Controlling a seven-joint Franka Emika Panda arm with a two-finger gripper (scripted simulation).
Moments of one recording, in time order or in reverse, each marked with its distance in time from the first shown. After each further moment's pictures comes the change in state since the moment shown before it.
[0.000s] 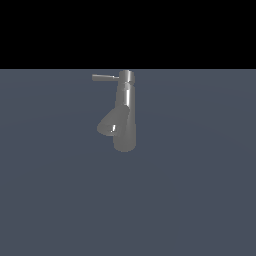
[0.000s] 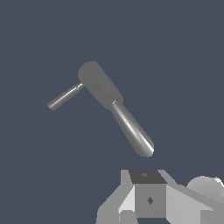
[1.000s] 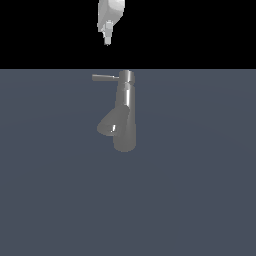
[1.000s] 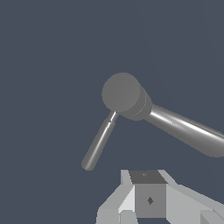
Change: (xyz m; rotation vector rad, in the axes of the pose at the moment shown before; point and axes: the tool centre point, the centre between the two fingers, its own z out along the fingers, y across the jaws) arm 0.067 -0.099 0.093 -0.025 -0.017 0.491
